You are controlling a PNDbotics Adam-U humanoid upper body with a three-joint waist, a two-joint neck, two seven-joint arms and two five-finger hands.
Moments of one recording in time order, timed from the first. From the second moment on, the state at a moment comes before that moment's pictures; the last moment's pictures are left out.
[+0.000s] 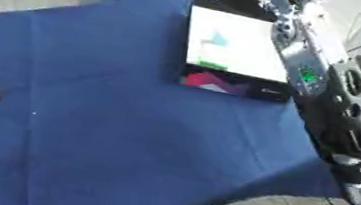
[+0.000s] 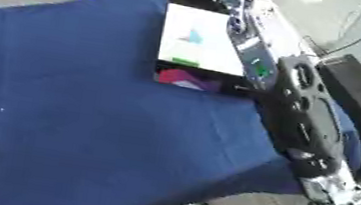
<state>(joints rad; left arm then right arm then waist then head) -0.39 0.19 -0.16 -1.63 0.11 -0.11 -0.13 -0.42 -0.60 -0.13 -1.74 0.85 0.14 -0.21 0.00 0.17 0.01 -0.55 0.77</state>
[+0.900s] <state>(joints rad) -0.34 0.17 -0.15 -1.76 0.05 -0.10 -0.05 -0.48 -0.74 0.04 -1.21 0.51 0.31 -0.17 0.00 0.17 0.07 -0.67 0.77</state>
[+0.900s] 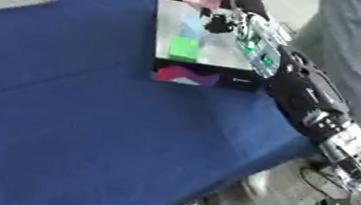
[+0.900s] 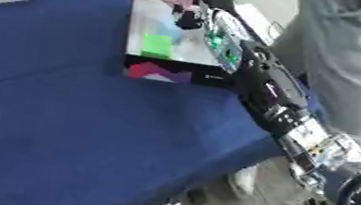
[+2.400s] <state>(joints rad) -0.32 0.16 -0.15 -1.75 0.05 -0.10 -0.06 -0.45 -0.82 0.00 -1.45 0.92 0.36 0.22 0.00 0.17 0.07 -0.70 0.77</state>
